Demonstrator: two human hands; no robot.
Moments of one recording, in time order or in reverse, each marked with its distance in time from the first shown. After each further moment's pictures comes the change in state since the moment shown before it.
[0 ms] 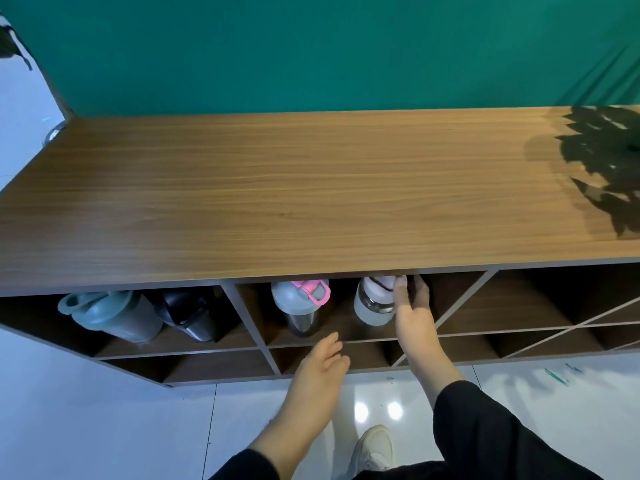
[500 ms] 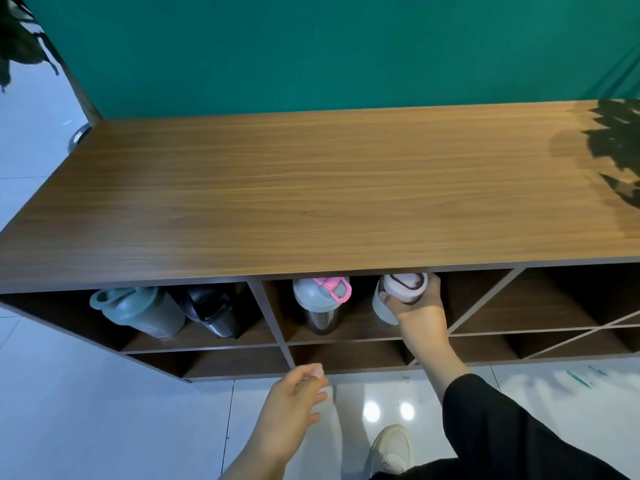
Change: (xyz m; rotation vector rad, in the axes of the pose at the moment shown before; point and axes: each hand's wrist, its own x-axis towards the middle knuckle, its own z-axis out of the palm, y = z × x) left_hand -0.024 -0.033 -0.053 -0.107 0.097 -0.172; right_hand 0.004 0.003 0.021 -0.101 0.042 -0.160
